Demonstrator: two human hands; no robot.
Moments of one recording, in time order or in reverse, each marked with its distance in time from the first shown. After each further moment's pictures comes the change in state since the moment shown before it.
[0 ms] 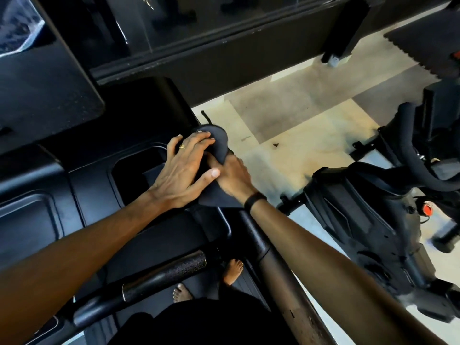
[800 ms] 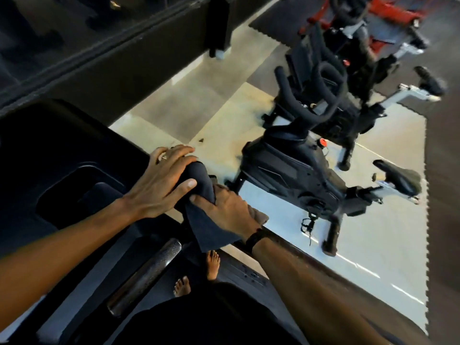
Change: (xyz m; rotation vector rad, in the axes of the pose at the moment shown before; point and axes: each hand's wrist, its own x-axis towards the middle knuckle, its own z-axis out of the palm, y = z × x) left_hand 0.006 0.038 0.011 -0.123 -0.205 0.530; right_hand -0.139 0.070 0.003 -0.201 0.264 0.100
